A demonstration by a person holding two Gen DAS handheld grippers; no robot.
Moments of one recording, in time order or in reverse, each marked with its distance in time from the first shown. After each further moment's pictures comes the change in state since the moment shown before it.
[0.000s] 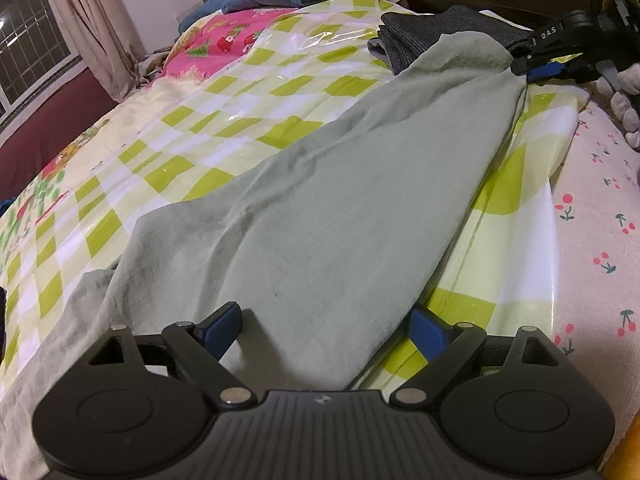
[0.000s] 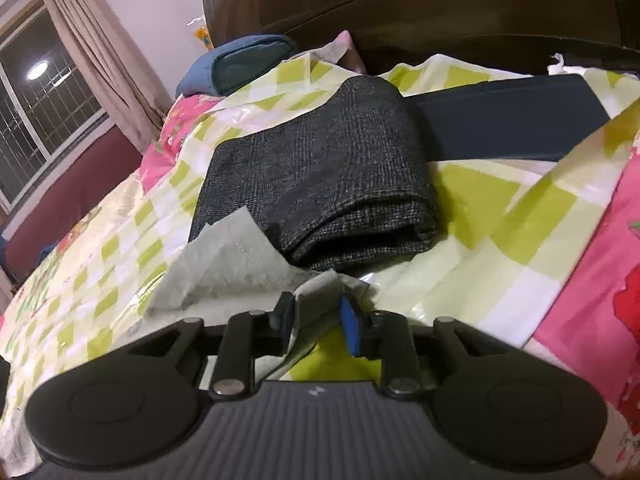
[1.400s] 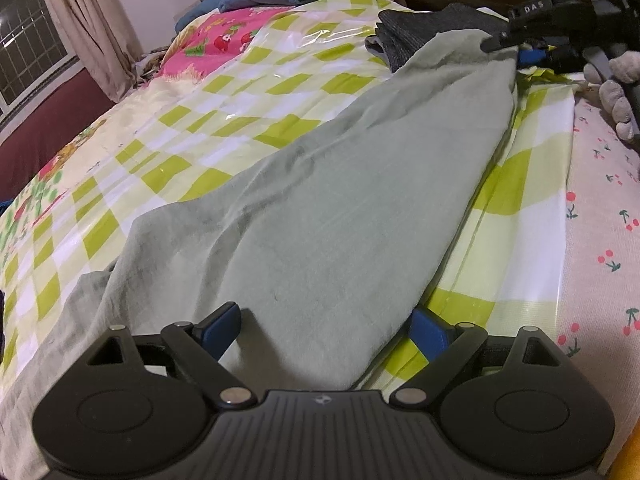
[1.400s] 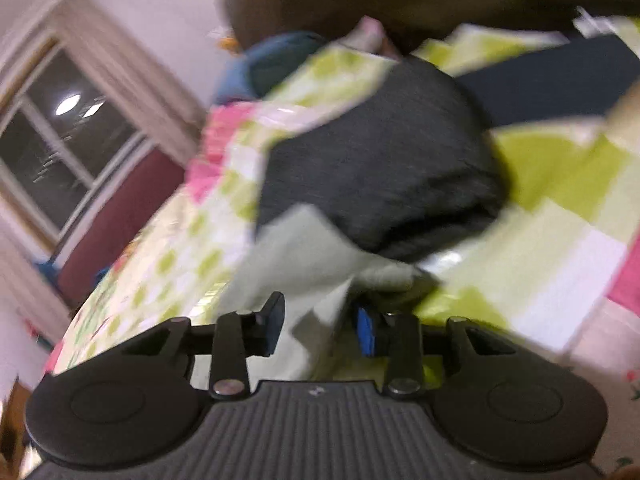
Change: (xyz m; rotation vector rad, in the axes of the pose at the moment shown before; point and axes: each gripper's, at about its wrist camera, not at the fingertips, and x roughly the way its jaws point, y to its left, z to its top) left arm 0.004 0.001 0.000 0.005 0.006 -0.010; right arm 0.001 0.019 -0.003 0.040 -0.032 0.193
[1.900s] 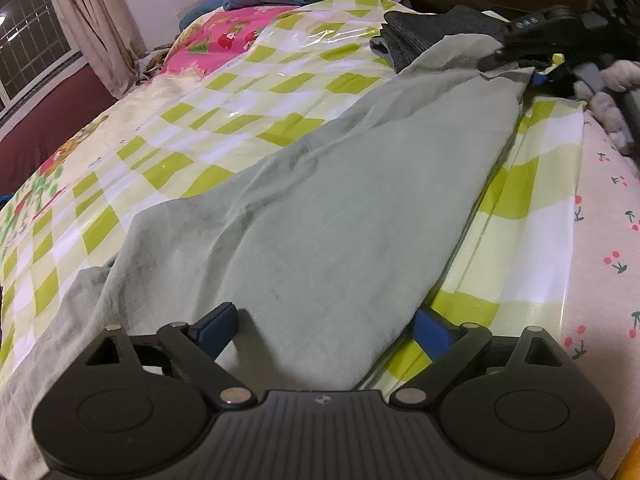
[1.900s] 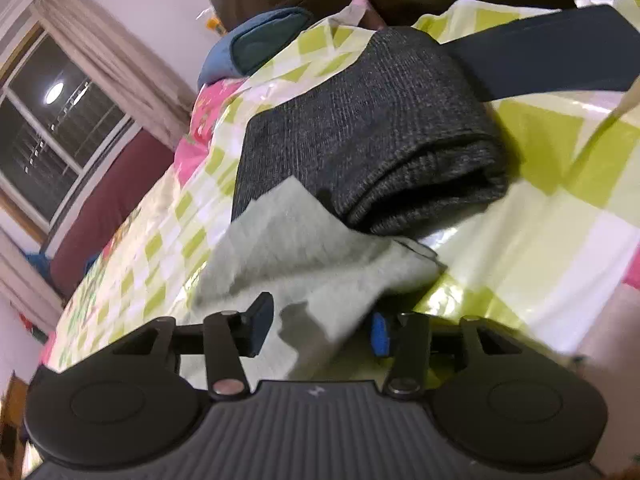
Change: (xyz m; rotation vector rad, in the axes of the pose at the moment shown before) left arm 0.001 0.001 -0.001 -0.019 -0.003 0.003; right arm 0.028 -0.015 0.000 0.121 0.087 -0.022
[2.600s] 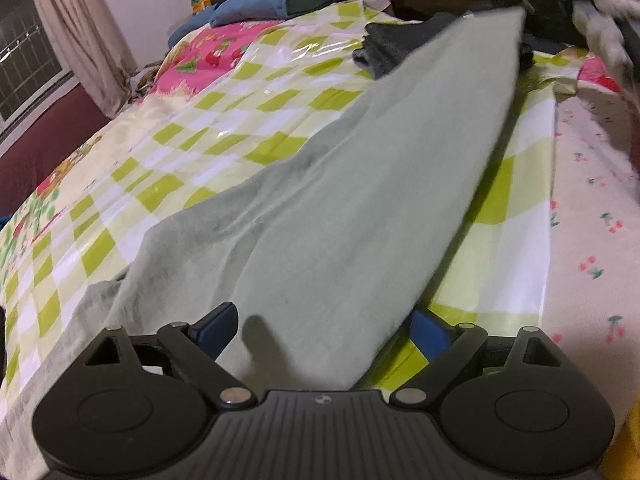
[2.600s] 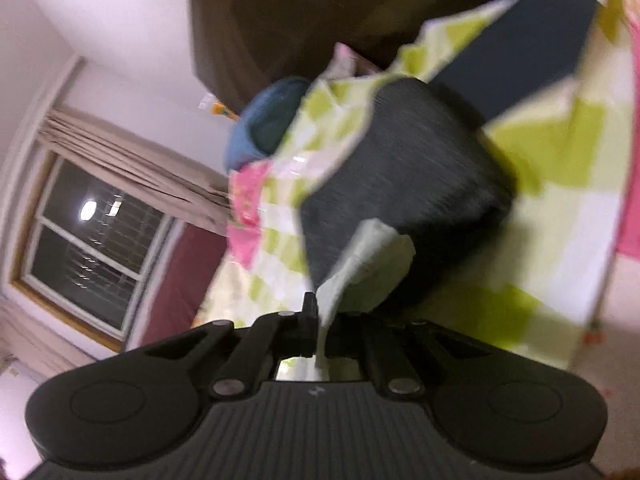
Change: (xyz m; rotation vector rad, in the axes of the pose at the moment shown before) left arm -0.011 -0.011 0.006 0.054 -0.039 -0.011; right arm -0.055 0.005 0.028 0.254 -0.174 0.223
